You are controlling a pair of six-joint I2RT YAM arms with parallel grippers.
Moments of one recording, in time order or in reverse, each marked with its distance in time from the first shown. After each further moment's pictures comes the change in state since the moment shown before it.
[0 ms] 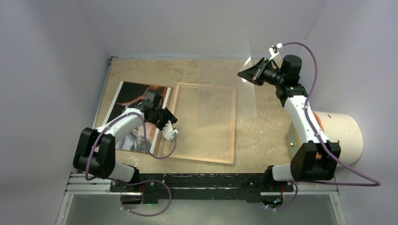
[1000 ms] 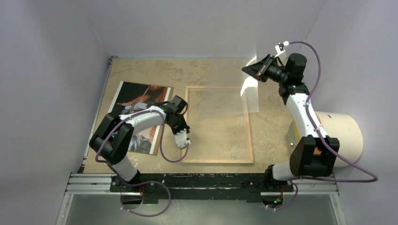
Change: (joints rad) left arm -0.261 0.226 0.119 0.003 -0.231 0.126; right arm -0.065 0.041 0.004 0.113 -0.035 0.092
